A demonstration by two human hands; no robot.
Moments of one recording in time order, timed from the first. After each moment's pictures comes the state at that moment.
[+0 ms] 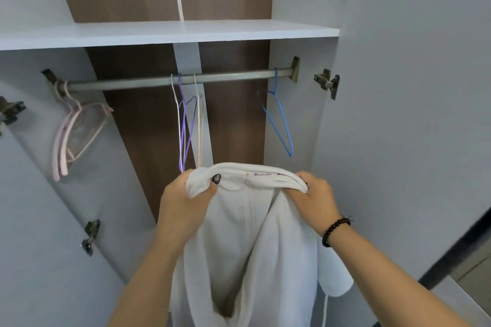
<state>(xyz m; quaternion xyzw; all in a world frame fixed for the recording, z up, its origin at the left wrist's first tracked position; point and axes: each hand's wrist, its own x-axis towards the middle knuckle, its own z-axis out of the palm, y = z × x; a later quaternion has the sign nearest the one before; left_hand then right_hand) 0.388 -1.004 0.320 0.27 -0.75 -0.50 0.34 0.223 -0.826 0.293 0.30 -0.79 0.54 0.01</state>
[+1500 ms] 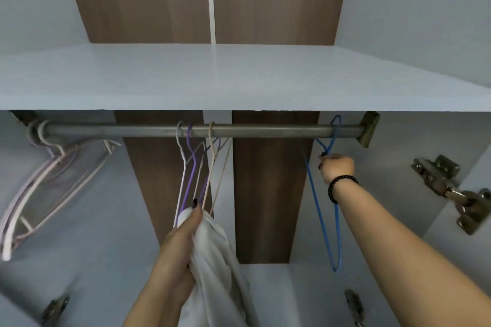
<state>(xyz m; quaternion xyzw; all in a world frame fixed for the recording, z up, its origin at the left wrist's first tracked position) 0.203 -1.151 0.315 0.39 -0.38 -0.79 0.29 -0.117 -1.077 0.340 0.03 -0.79 0.60 -0.08</state>
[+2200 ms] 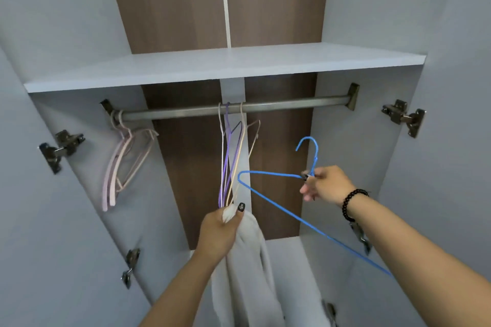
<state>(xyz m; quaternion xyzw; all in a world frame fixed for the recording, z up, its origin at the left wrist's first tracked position) 0.330 -1.117 0.275 0.36 -0.73 -0.50 0.29 0.128 -0.972 0.339 0.22 -0.80 0.51 -0.22</state>
